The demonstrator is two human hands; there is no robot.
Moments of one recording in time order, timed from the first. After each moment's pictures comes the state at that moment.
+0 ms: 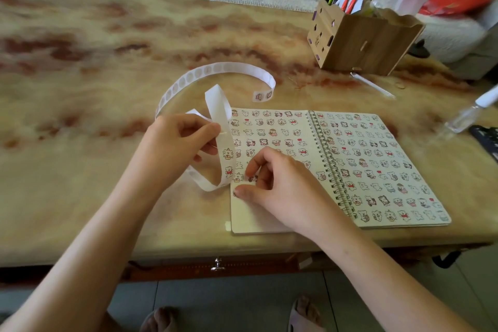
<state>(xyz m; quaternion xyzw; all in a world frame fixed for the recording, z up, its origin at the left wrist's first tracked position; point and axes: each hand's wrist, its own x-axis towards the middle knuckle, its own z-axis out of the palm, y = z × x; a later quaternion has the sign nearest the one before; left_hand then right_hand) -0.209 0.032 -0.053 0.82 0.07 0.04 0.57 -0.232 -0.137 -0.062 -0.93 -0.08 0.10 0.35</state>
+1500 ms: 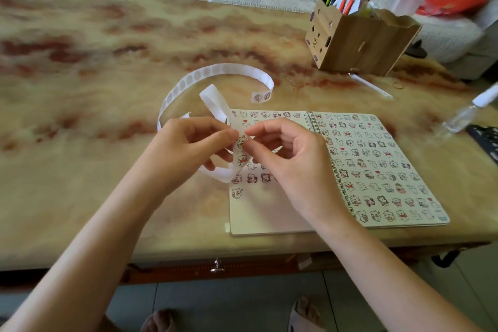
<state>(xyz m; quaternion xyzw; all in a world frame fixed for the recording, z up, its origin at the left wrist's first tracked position) -0.217 0.024 -0.043 0.79 -0.04 -0.02 0.61 -0.221 -0.139 -0.058 -0.78 -0.13 -0.07 0.61</state>
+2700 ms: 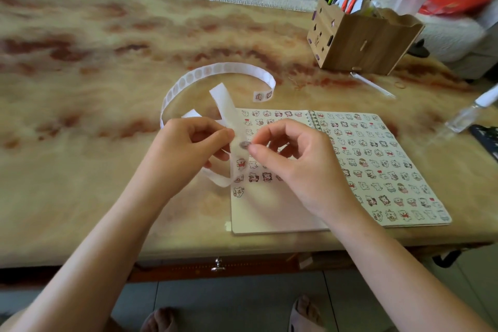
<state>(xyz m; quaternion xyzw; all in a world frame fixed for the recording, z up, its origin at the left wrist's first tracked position) -0.213 0.025 -0.055 0.81 0.02 0.02 0.58 -0.223 -0.144 -0.048 -0.80 -0.13 -0.02 0.59</state>
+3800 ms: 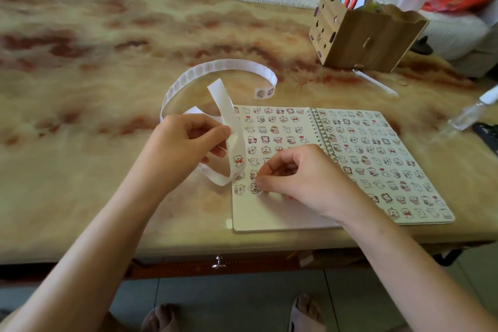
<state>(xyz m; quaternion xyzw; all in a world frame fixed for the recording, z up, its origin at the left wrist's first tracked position) -0.213 0.029 -0.053 0.82 0.04 0.02 0.56 -0.222 -0.157 -0.055 -0.87 -0.04 0.16 0.47</state>
